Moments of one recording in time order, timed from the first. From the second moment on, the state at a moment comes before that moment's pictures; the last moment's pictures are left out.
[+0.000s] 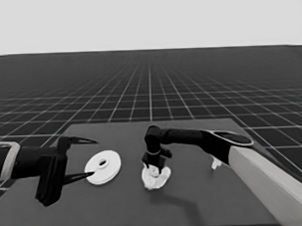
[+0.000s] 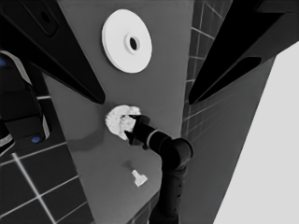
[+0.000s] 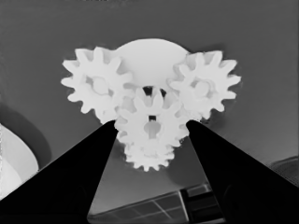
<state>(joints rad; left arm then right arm) -0.34 1.75 -0.42 0.31 0.68 0.35 -0.11 3.06 -1.72 -0.28 -1.51 1.82</state>
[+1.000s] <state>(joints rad) -0.34 1.75 -0.42 0.31 0.68 0.35 -0.11 3.06 -1.72 -0.28 -1.51 2.03</state>
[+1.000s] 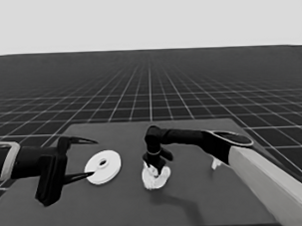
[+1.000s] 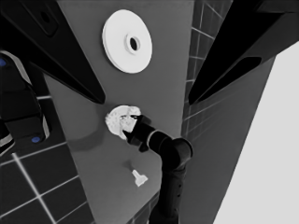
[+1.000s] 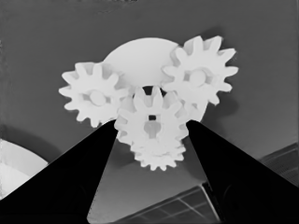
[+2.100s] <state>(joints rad) -0.34 1.75 -0.42 0.31 0.68 0.35 -0.11 3.06 -1.72 -0.28 -1.51 2.26</state>
